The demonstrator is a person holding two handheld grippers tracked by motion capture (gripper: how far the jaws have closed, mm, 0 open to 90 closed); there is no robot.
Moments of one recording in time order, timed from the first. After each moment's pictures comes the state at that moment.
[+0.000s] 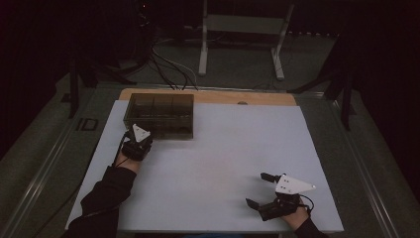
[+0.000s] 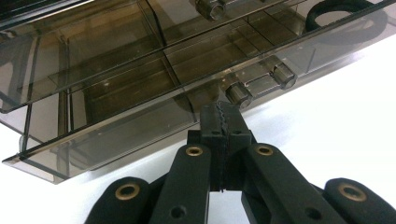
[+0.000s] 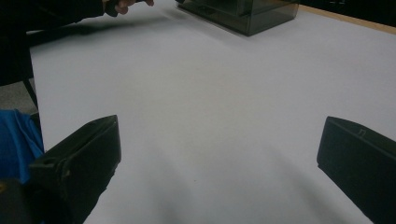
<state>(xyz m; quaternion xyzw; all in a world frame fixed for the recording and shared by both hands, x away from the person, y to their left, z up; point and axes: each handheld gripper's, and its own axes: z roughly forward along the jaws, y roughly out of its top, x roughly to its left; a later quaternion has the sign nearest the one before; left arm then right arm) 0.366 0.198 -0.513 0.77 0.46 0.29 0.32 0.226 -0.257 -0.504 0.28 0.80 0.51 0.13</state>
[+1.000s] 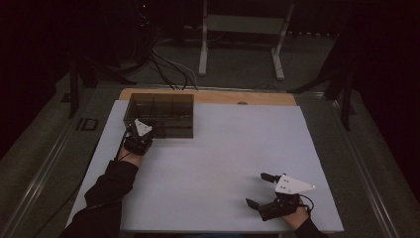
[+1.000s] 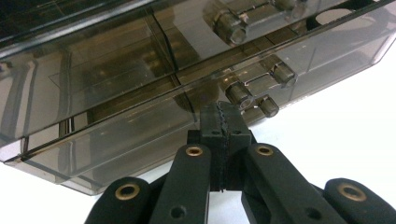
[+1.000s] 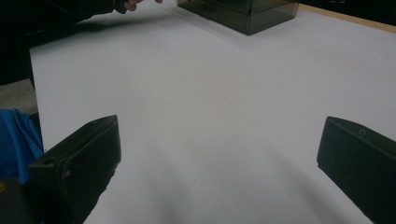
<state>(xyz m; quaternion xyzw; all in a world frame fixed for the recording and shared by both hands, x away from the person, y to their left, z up) 0.386 0.196 -0.513 0.77 0.47 0.29 0.32 0.227 -0.257 -0.505 0.28 0.80 0.51 0.13</state>
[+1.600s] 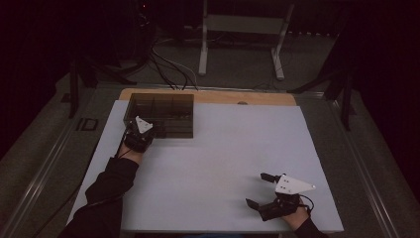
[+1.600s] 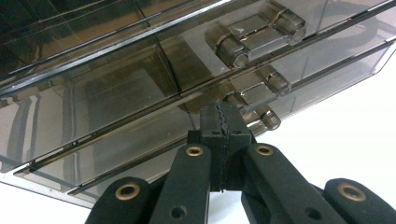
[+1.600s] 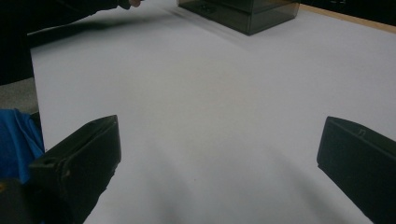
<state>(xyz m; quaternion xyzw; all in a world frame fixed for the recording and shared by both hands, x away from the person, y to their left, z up) 0.391 0.194 -0.507 0.77 0.46 0.30 0.32 0.226 -0.257 -0.505 0.28 0.80 0.51 0.13</state>
